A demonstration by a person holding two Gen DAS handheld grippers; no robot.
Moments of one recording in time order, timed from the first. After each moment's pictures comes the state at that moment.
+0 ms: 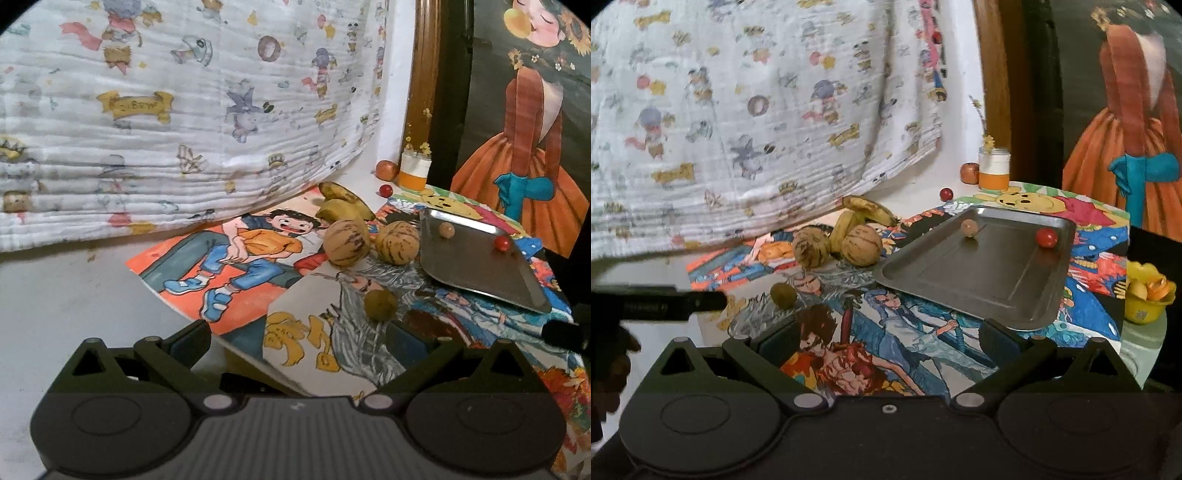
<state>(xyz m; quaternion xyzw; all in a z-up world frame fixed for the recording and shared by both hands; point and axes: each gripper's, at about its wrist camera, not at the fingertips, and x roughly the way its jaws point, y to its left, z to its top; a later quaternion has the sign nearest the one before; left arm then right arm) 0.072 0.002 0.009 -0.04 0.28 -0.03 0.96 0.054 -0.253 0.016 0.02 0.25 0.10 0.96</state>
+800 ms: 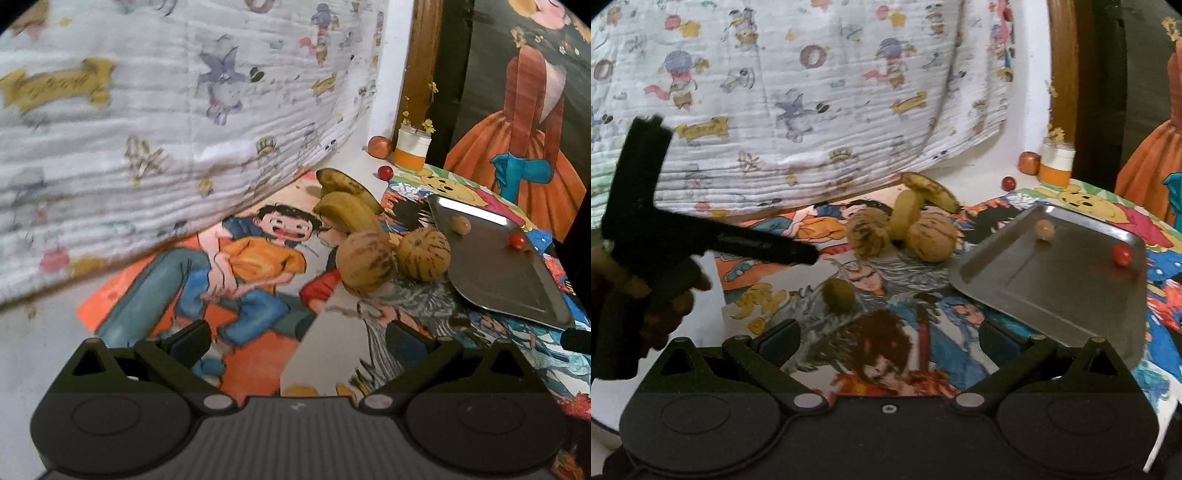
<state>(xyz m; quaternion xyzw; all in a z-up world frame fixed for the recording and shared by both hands) 0.168 0.022 0.003 -0.03 0.33 -0.07 0.94 0.105 -0.183 0.011 -0.02 0.29 0.16 0.94</state>
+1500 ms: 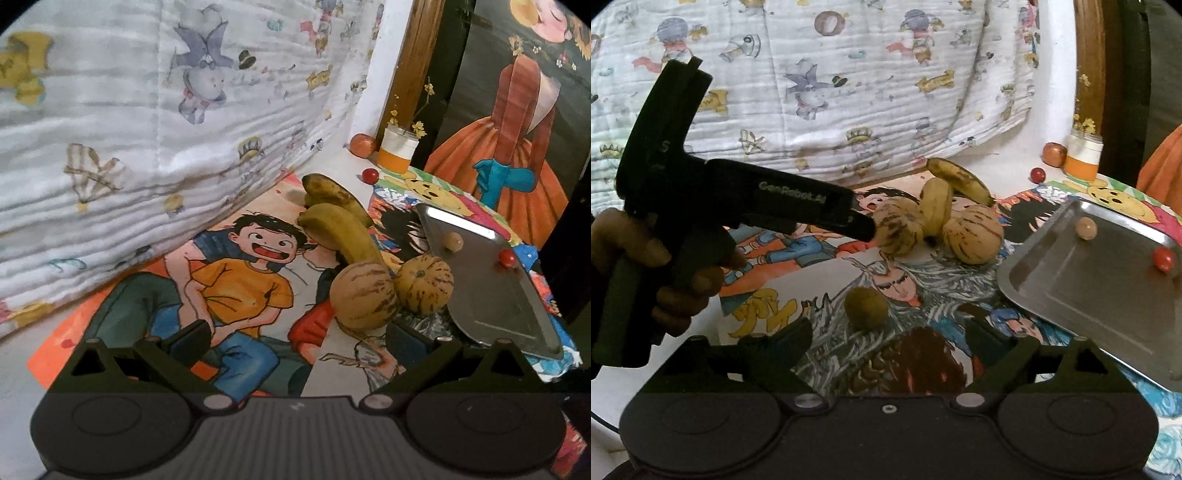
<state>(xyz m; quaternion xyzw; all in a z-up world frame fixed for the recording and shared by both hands) 0.222 0.033 -0.001 -0.07 0.35 -0.13 0.93 0.143 -0.147 -0.010 -0.02 0.30 0.17 0.94</state>
